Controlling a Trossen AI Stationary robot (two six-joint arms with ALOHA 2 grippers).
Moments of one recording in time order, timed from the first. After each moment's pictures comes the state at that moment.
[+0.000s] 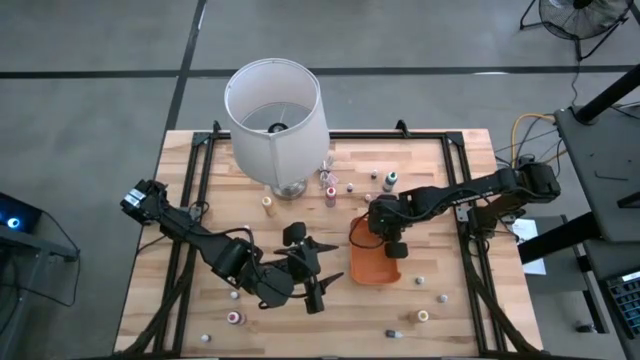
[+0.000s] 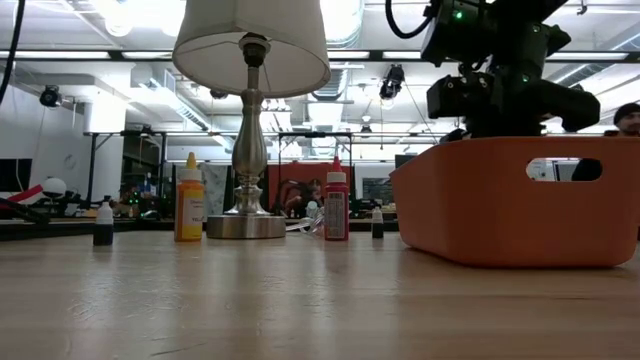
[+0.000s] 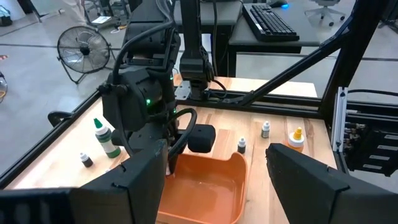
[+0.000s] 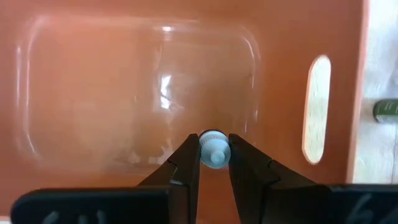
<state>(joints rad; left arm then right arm) -0.55 1.68 1.61 -0.35 -0.77 -0.30 0.04 1.47 0.83 -0.59 -0.05 0.00</state>
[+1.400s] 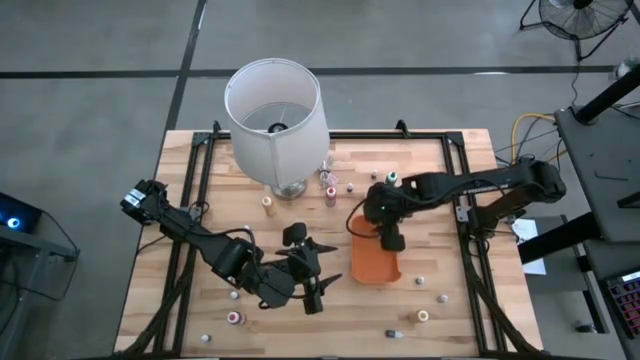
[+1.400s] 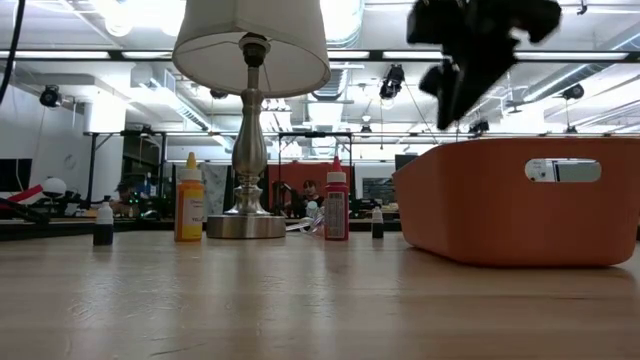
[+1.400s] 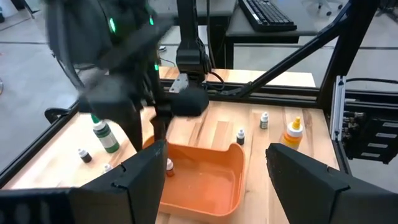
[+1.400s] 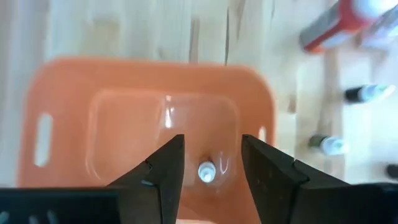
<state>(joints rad) -0.54 1.68 1.61 -0.39 -0.74 -0.30 0.04 1.43 1.14 -0.84 -0.05 0.02</state>
